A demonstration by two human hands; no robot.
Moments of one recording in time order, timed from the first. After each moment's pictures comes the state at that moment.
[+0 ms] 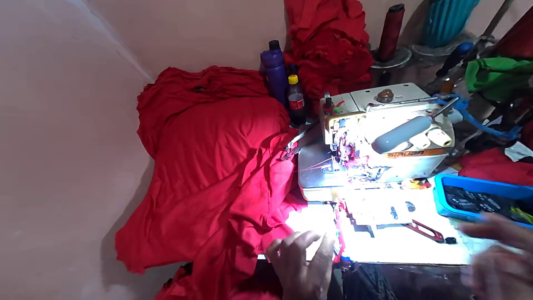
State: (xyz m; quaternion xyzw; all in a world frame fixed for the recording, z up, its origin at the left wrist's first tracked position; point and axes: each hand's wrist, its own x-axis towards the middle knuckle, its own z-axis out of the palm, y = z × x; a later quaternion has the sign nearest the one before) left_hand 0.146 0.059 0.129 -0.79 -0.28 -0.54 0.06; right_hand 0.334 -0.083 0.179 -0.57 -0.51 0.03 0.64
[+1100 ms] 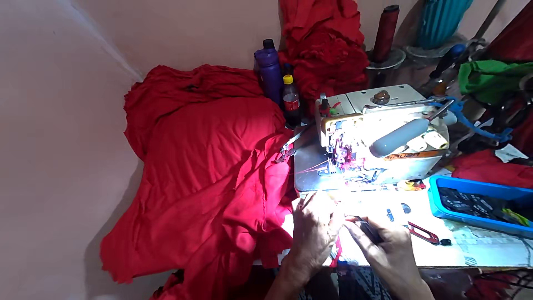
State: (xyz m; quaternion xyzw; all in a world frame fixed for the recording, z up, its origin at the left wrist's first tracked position) left_hand 0.191 0.103 0.151 -0.87 -0.27 -0.39 -0.16; right_hand 0.305 0.009 0.127 -0.60 -0.53 0.02 0.60
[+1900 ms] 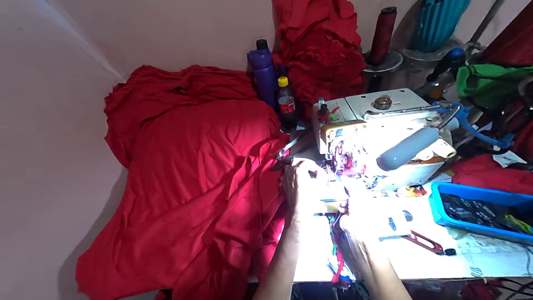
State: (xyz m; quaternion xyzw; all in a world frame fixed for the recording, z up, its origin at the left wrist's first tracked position) left_hand 0.240 0.185 0.167 -0.82 -0.41 -0.33 -0.22; right_hand 0.307 0.105 0.132 -0.51 -0.04 0.32 0.80
